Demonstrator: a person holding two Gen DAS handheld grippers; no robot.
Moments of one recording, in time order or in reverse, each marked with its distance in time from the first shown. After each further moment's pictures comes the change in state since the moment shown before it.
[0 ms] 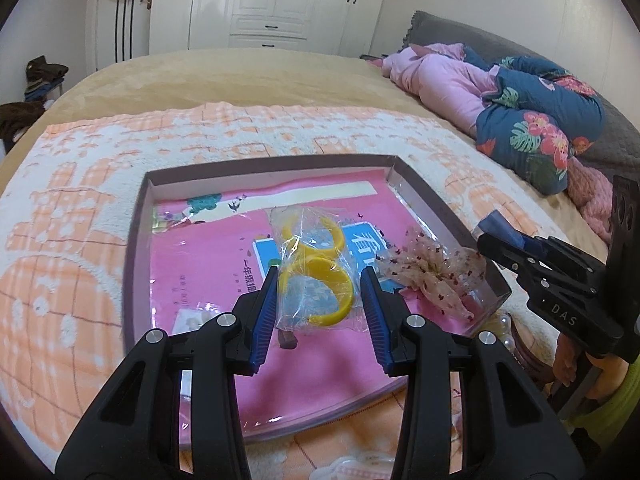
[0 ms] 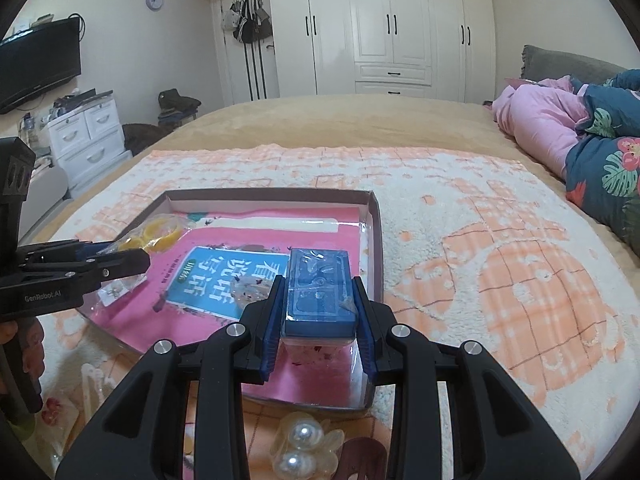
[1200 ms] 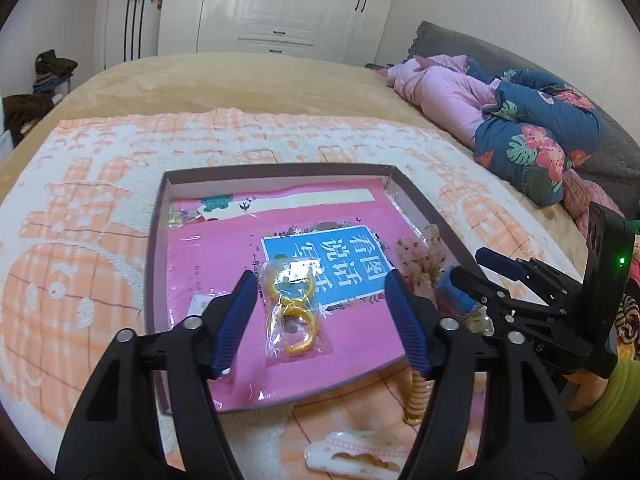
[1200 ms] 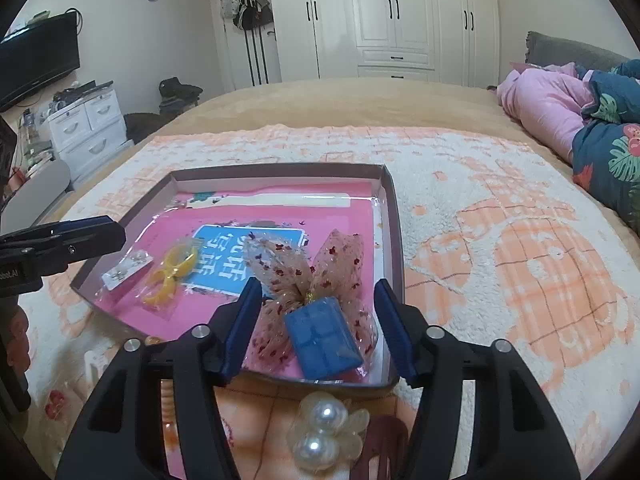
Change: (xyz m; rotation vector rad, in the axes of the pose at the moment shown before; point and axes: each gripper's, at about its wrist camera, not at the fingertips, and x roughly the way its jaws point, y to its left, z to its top) left arm -0.033 0.000 -0.005 -0.037 -0.038 0.010; right arm -0.006 0.011 -0.012 0.000 0.031 0.010
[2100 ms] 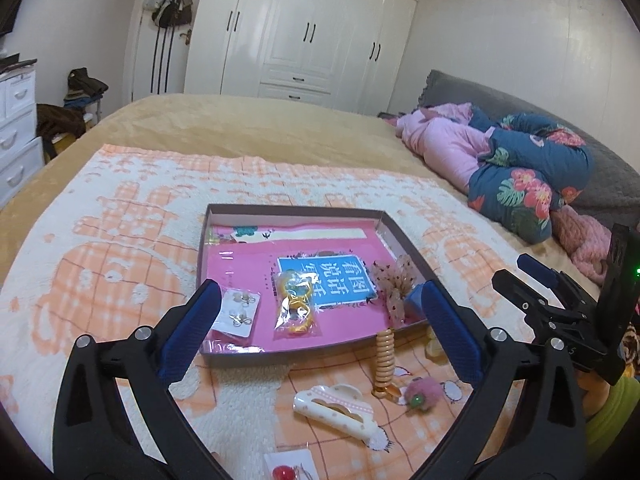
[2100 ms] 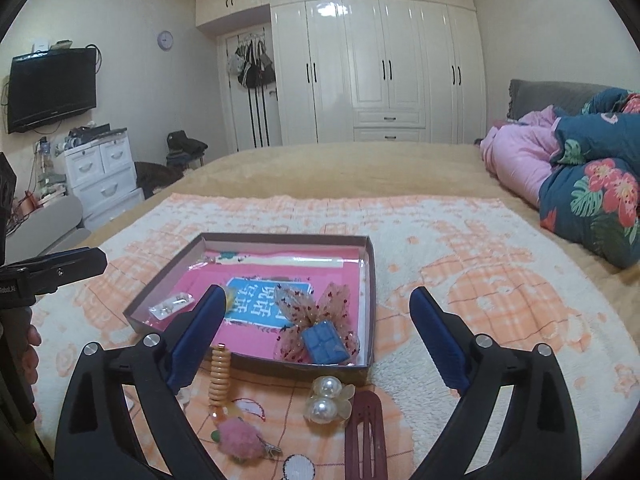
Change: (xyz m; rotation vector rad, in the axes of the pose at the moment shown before) left arm -0.093 -0.017 -0.021 -0.050 -0.183 0.049; right arm -0.106 0.007 -0.001 -0.003 -0.243 -0.015
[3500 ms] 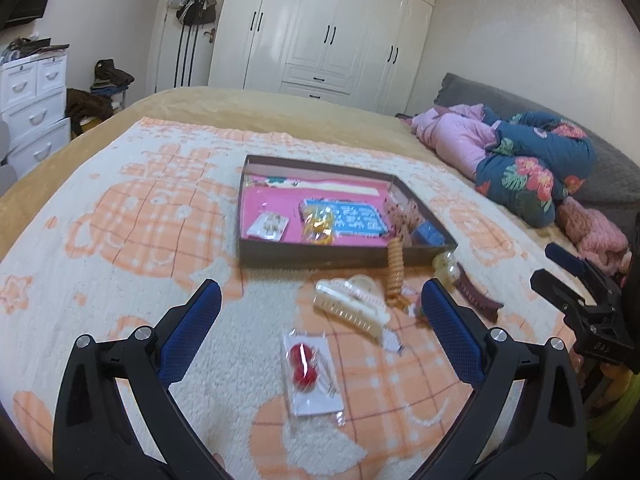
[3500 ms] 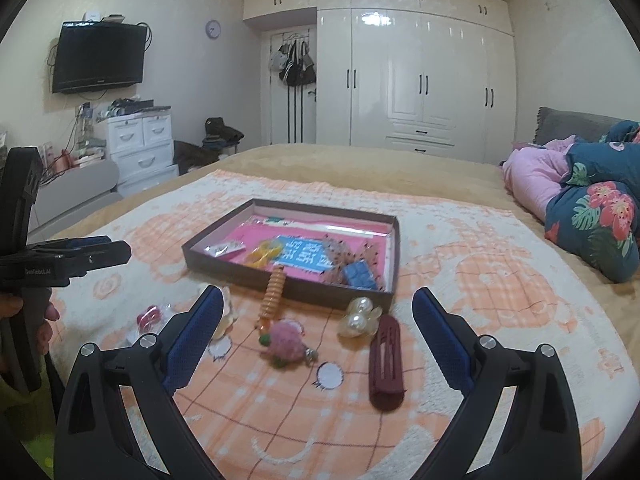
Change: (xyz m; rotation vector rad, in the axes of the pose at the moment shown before) left arm -0.059 0.009 -0.090 -0.032 -0.004 0.068; right arm -0.075 0.039 -0.064 -0.136 0.012 0.090
